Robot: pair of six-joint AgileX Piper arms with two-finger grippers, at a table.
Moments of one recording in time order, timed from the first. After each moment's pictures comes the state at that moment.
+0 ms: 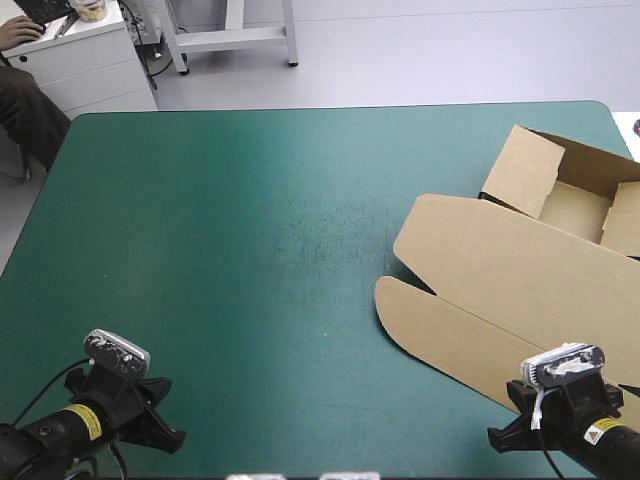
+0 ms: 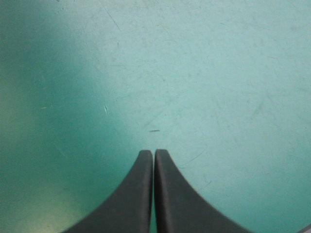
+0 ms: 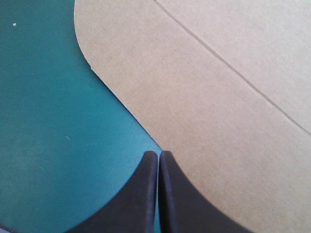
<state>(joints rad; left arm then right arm) -0.55 0.47 -0.49 0.00 0.94 -0.07 -0.01 0.37 -0.51 0.36 1.05 -0.40</state>
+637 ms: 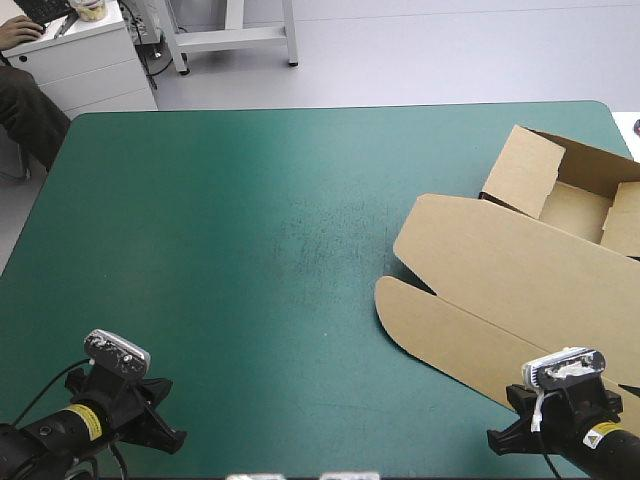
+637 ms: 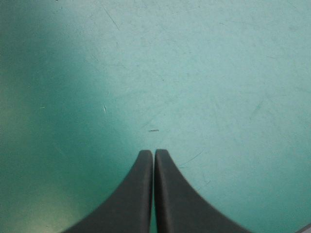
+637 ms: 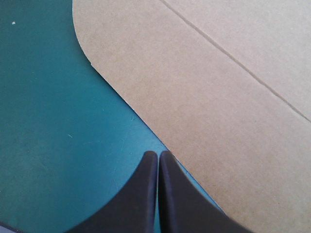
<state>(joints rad) -0.55 0.47 -0.49 0.00 0.94 -0.07 -0.01 0.36 -0.50 0.36 1.06 -0.37</state>
